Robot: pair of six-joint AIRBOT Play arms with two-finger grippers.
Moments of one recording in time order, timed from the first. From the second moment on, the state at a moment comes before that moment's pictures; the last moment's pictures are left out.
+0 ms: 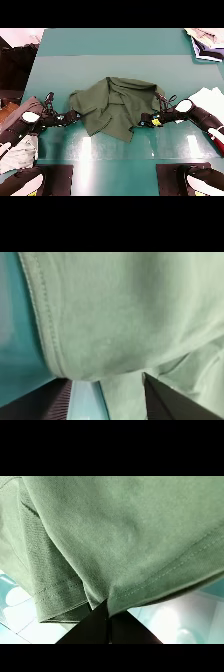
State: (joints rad) left arm -0.06 -1.07 0.45 0.61 -0.65 -1.23; right arm 0.23 -1.20 0.67 -0.82 0.97 1.50
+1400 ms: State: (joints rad) left arm -0.07 -1.04 0.75 0.83 -0.81 -1.24; right arm 0.23 -1.20 0.67 -0.82 0.97 1.49
